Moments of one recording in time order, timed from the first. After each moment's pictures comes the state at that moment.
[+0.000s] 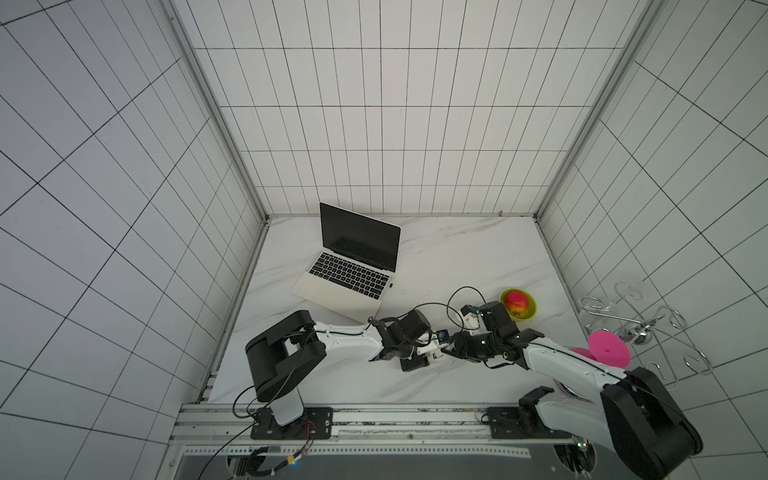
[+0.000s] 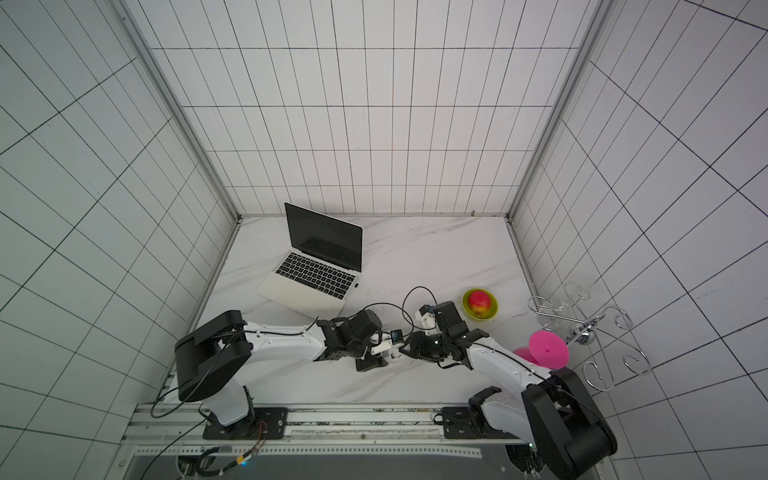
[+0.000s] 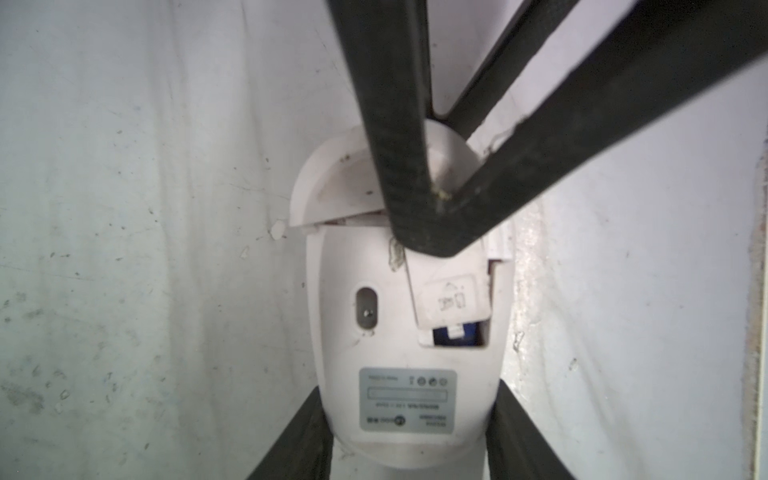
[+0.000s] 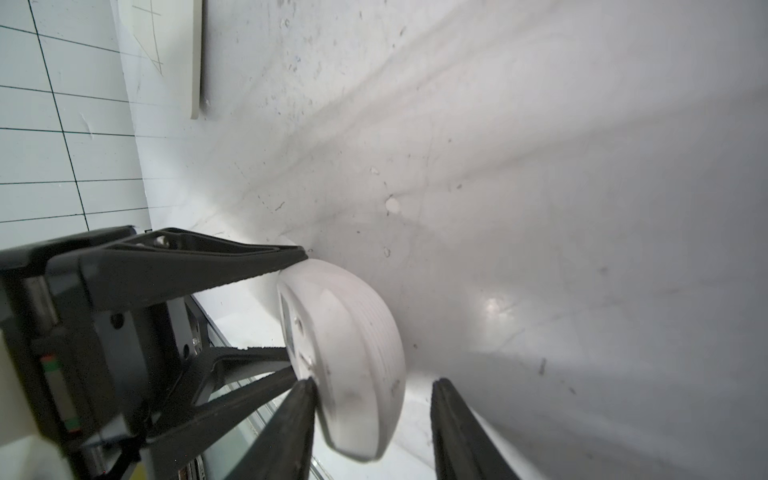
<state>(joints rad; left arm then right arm) -1.05 1.71 0.86 -0.17 0.15 0.29 0.56 1.14 0.36 -0.22 -0.58 0.58</state>
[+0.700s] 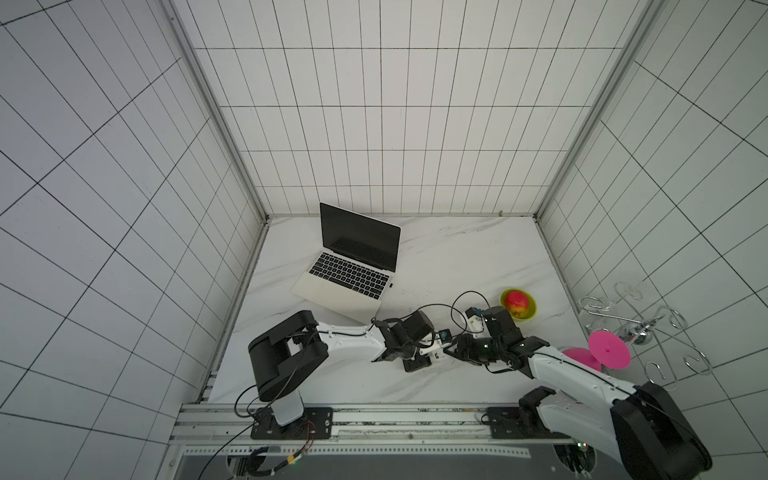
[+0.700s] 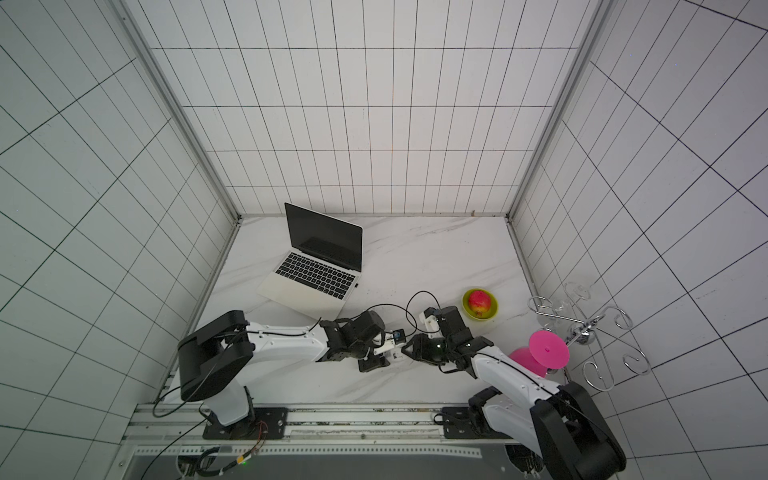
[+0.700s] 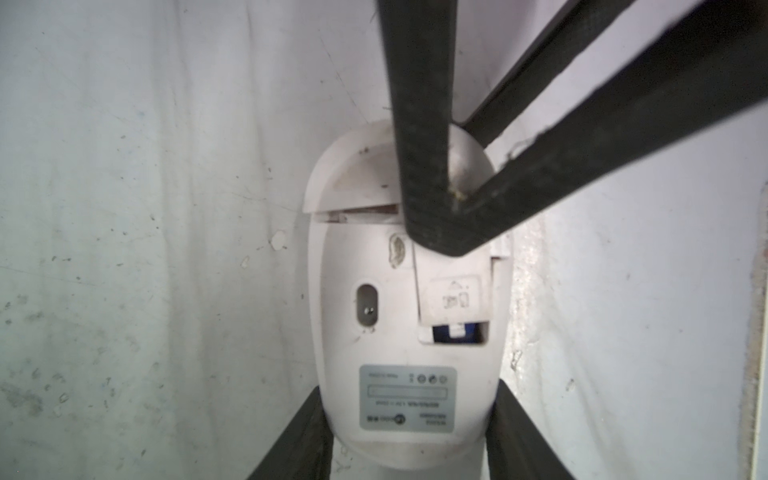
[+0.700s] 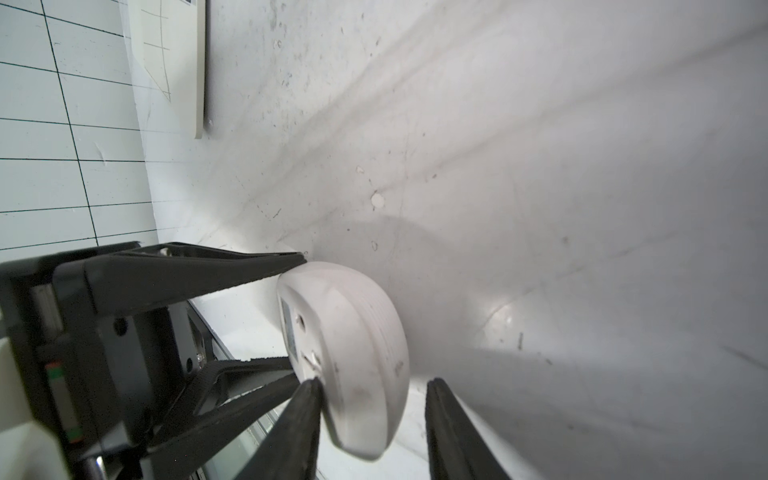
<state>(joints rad) -1.08 1.72 0.88 -0.17 0.12 0.25 0.57 1.06 0.30 -0.19 -0.55 0.66</state>
